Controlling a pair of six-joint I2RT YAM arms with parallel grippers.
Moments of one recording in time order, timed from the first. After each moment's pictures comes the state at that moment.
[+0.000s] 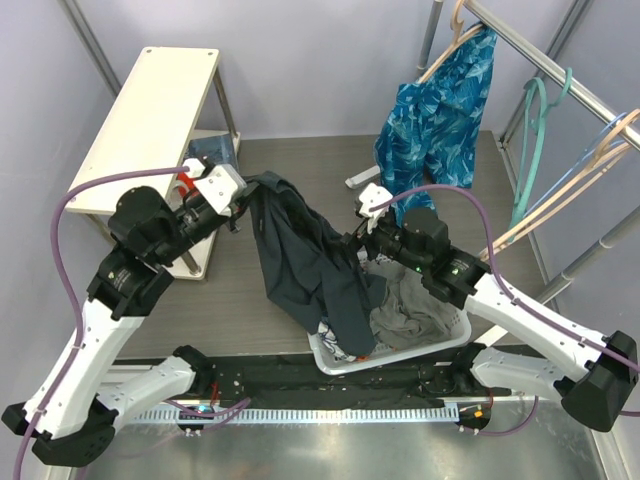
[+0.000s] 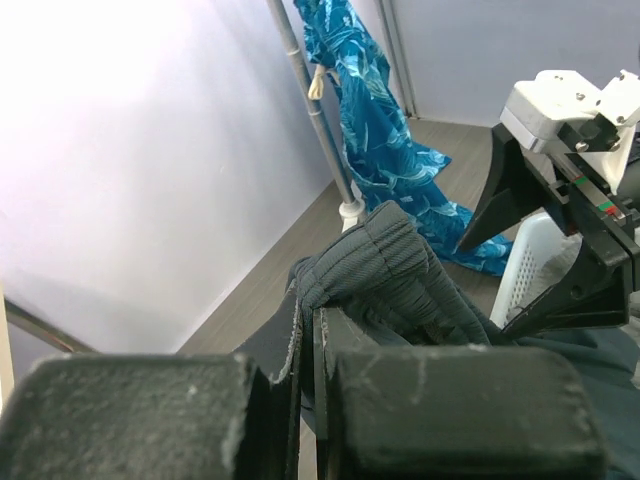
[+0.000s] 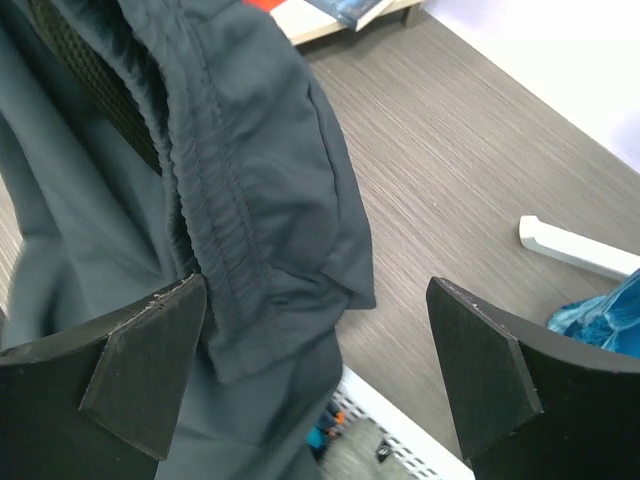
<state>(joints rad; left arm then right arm) -0.58 0.90 1.31 -0.33 0.26 0.35 0.78 1.05 0.89 -0.04 -0.07 -0.11</state>
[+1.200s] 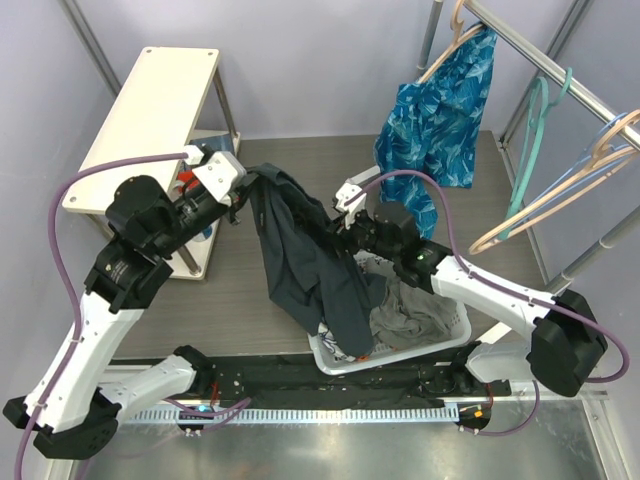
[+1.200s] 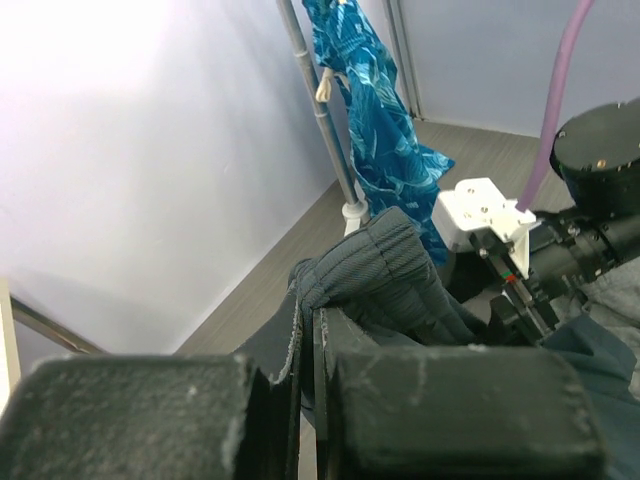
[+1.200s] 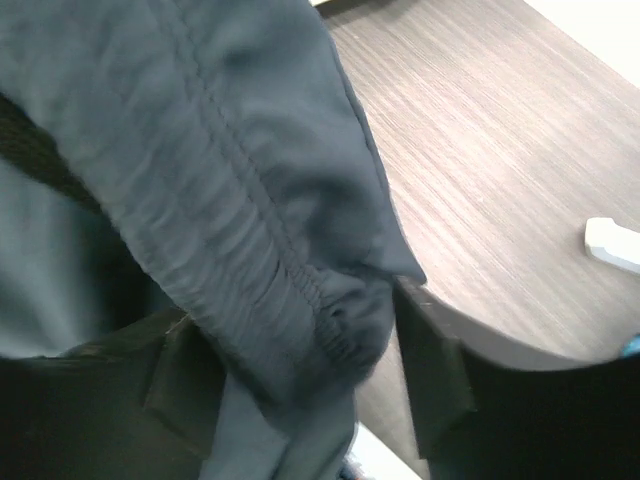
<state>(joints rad) -0.58 0.94 1.39 -0.38 0.25 0.33 0.75 1.28 0.87 0.15 -0.16 -0.10</state>
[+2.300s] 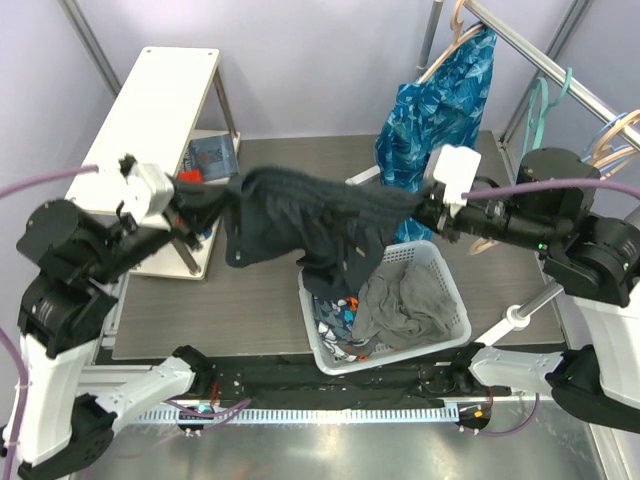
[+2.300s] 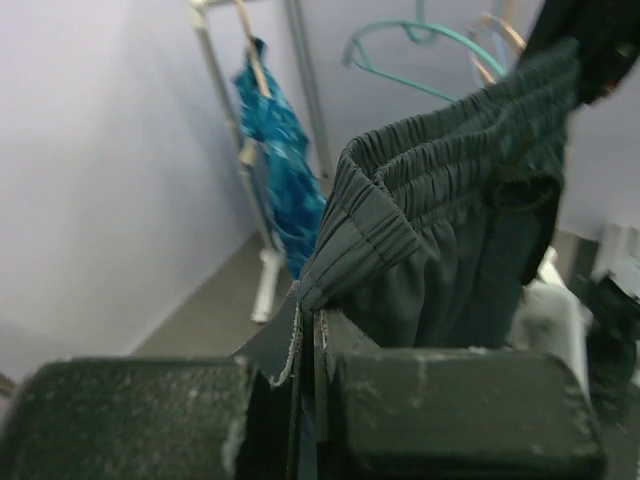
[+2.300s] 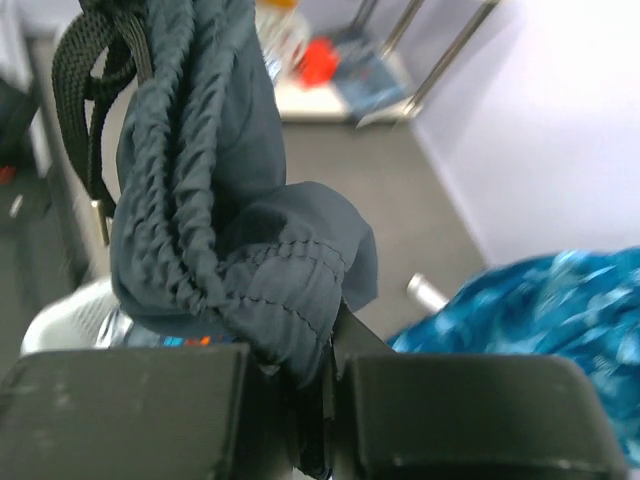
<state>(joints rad) -0.58 0.93 1.69 -0.57 0.35 0.15 0.75 1.14 1.96 -1.01 -0.28 -0.44</state>
